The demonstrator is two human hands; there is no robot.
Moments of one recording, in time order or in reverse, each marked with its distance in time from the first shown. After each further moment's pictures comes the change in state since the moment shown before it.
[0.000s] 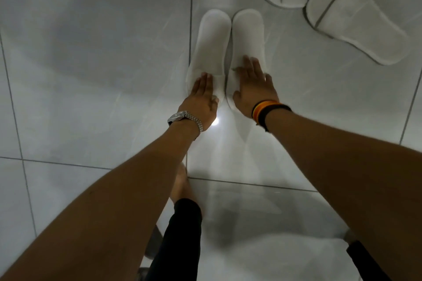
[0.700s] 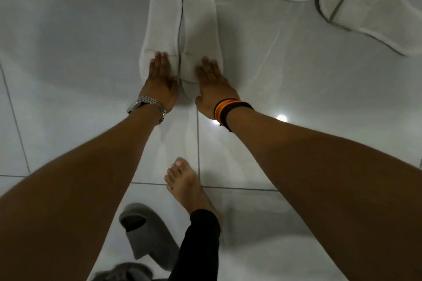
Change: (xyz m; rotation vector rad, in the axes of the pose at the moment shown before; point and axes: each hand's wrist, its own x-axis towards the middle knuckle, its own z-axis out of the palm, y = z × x) left_hand 0.032 -0.101 -0.073 -0.079 0.133 -0.155; right_hand 0.046 -0.102 0.033 0.163 -0.105 -0.119
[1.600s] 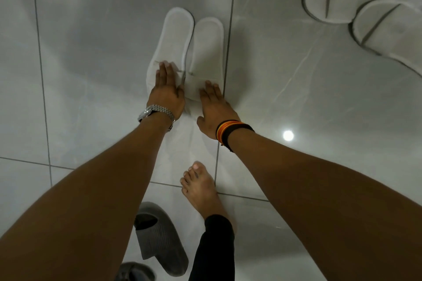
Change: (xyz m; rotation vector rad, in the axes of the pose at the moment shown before) left_hand -0.021 -0.040 -0.028 -0.017 0.038 -0.117; right_hand -0.007 -0.059 0.034 -0.031 -0.070 -0.041
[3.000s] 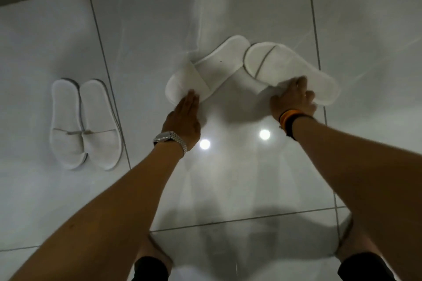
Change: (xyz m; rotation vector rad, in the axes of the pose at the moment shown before) left_hand -0.020 0.300 0.122 0.344 -0.178 0.471; right_hand -0.150 0.384 -0.175 0.108 0.430 0.908
